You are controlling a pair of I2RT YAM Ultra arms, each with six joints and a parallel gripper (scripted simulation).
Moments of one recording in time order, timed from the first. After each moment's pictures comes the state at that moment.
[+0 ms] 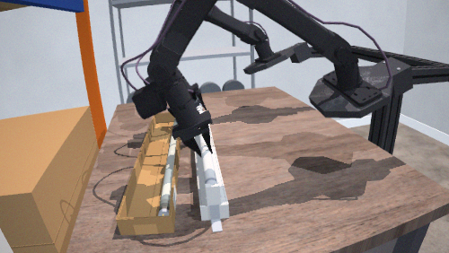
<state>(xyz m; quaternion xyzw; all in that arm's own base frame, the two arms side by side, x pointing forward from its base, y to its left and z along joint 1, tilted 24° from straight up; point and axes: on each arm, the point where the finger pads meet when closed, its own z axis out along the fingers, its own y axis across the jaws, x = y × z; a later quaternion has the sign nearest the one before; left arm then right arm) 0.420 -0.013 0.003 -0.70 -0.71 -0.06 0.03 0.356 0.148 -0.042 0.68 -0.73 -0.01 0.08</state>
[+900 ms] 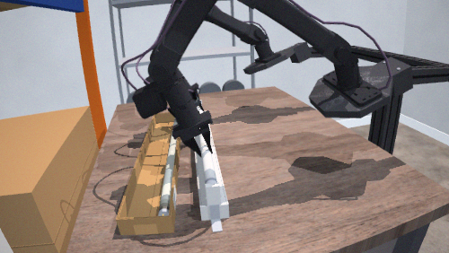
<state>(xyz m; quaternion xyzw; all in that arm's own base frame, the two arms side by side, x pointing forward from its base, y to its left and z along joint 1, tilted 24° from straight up) 0.420 -0.013 0.003 -0.70 -0.71 -0.06 0.03 0.356 0.148 -0.042 0.68 -0.73 -0.01 0.08</state>
